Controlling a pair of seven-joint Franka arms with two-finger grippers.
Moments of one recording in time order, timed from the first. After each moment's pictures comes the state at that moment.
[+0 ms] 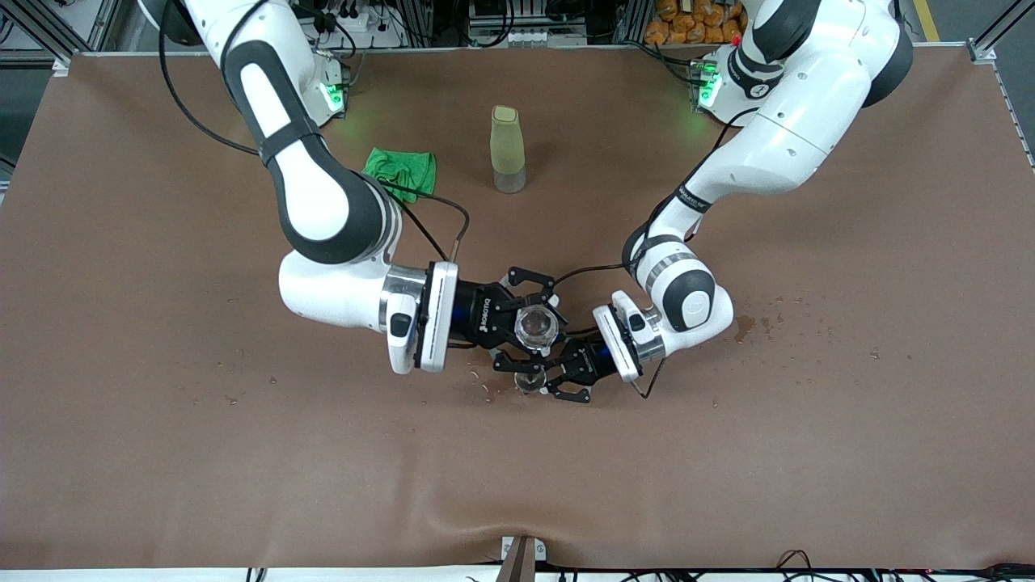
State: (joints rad) left arm -0.20 0.91 -0.37 -1.44 -1.99 2.35 2.52; right arm 0.55 0.66 -0.02 -1.27 1.79 2.26 -1.50
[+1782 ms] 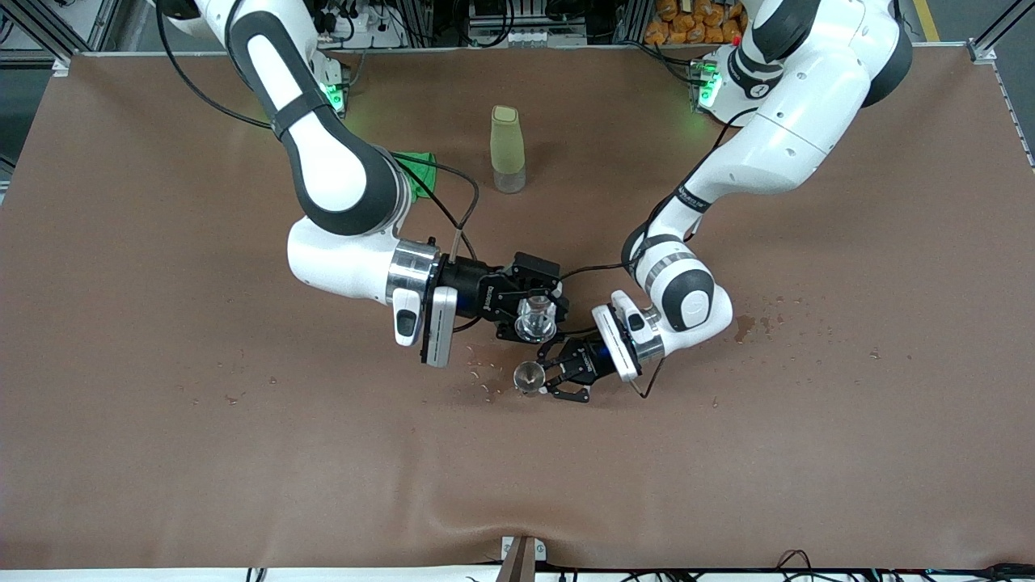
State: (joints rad) left arm -0.20 0.91 -0.37 -1.44 -1.99 2.35 2.52; right arm 0.58 0.59 0.00 -1.38 1.79 2.34 -0.91
